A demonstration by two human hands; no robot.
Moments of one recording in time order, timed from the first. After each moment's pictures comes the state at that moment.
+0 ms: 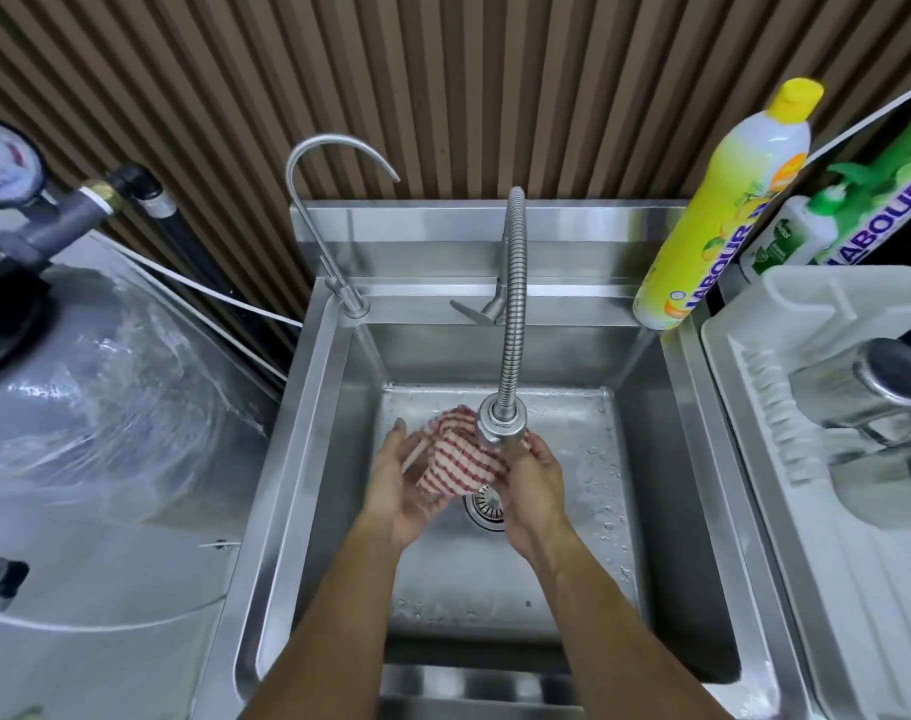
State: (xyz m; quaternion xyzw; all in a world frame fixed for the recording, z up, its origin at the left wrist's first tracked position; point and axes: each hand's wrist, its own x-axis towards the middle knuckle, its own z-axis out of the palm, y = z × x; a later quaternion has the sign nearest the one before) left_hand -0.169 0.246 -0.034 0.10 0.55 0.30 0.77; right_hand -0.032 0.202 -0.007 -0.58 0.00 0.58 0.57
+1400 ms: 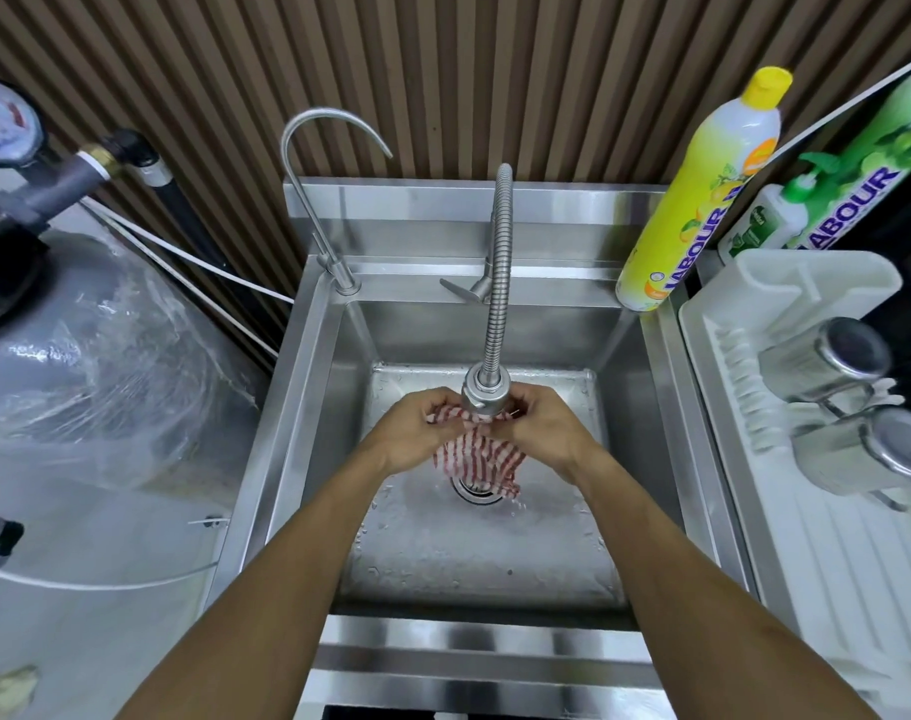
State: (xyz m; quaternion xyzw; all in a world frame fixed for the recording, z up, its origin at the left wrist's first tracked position) left_hand -0.162 0.270 -0.021 0.65 0.49 0.16 0.56; right_hand 0.033 0.215 0.002 -0.66 -0.42 0.54 0.31
